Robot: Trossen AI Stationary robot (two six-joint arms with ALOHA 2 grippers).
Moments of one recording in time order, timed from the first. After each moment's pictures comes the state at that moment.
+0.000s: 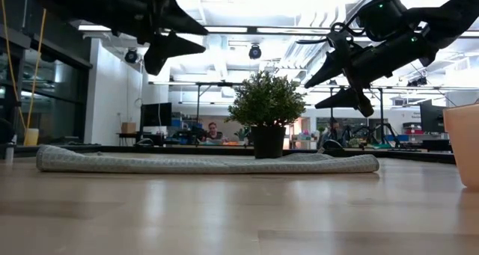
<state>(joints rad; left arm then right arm) 0.11 1.16 0.50 0.41 -0.12 -0.50 -0.36 1.11 0.38 0.32 -0.04 0.80</state>
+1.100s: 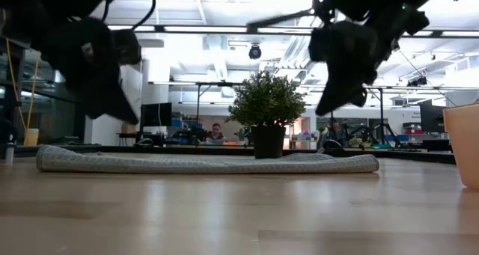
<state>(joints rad) -0.11 1.18 0.39 0.00 -0.20 -0.61 0.02 1.37 0.72 -0.22 -0.02 0.49</state>
